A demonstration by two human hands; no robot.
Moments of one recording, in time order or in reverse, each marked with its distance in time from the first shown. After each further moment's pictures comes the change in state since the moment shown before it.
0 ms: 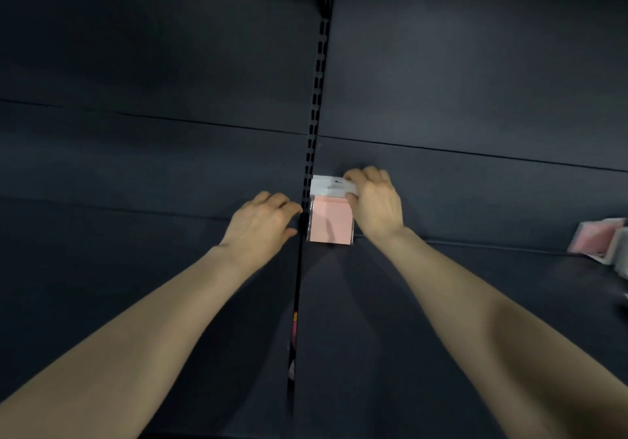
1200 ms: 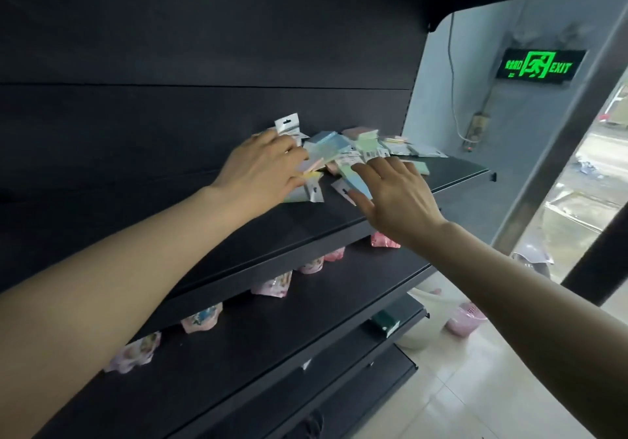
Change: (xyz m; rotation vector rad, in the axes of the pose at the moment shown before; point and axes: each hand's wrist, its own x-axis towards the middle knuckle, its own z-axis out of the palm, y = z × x) left_hand 0.063 0.493 -0.038 -0.183 0.073 0.622; right_hand -0.340 0.314 -0.340 -0.661 -0.049 0.209
